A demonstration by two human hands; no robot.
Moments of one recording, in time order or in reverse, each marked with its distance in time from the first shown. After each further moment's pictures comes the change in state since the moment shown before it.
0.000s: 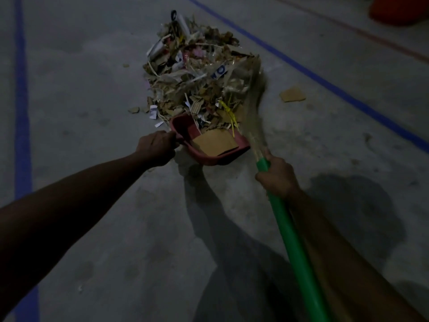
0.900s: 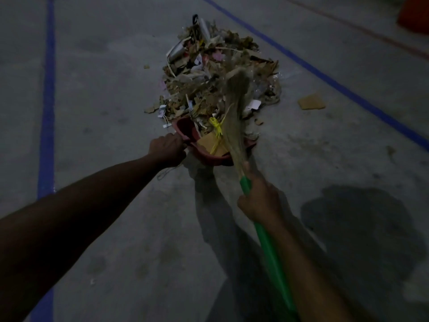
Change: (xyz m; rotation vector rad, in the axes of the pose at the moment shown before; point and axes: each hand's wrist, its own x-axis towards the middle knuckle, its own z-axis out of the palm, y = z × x) left_hand -0.004 -0.011 -0.003 0.075 -0.095 -0.116; right_hand -0.044 -0.037 0.049 -0.042 -0.117 -0.161
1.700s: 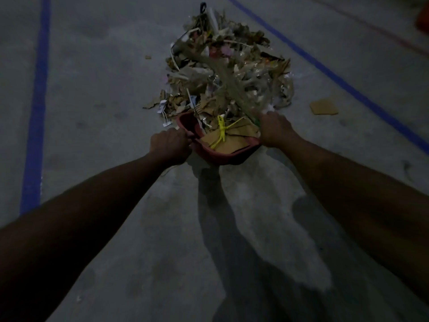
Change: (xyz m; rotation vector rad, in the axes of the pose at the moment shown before) left_hand 0.029 0.002 -0.002 -0.038 0.025 -0.106; right_hand 0.233 -0.025 -0.065 -0.621 0.093 -0.304
